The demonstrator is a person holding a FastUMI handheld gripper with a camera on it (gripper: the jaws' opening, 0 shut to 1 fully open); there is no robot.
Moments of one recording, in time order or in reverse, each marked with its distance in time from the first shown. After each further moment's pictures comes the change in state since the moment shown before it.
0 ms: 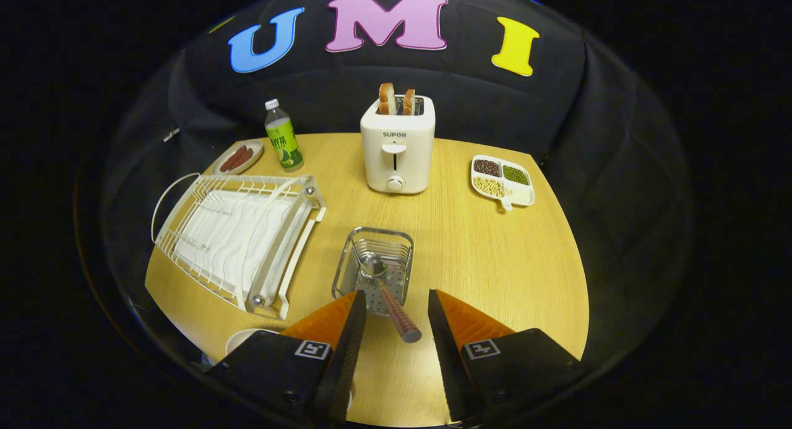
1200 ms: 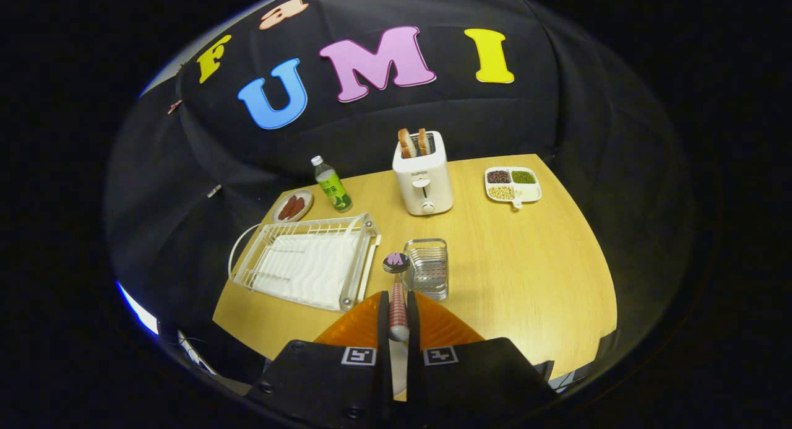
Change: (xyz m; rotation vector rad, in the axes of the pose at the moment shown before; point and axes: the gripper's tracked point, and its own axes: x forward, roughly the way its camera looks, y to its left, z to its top) arm -0.143 0.050 0.015 0.223 -0.159 0.259
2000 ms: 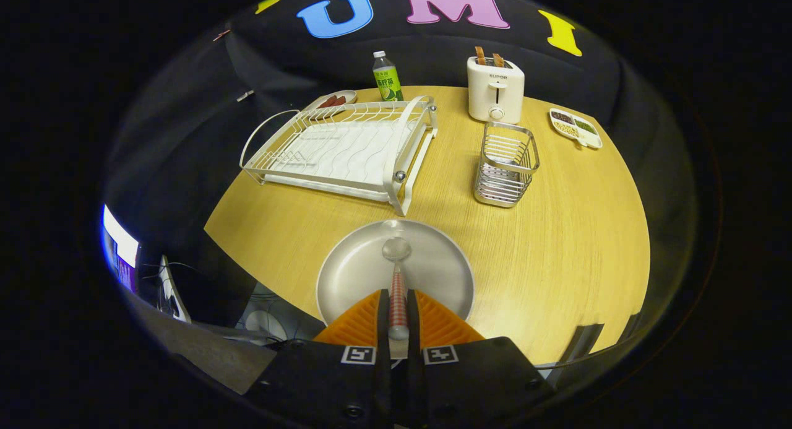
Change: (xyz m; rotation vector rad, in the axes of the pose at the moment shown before) arm 0.043 0.049 -0.170 -0.184 0.306 0.057
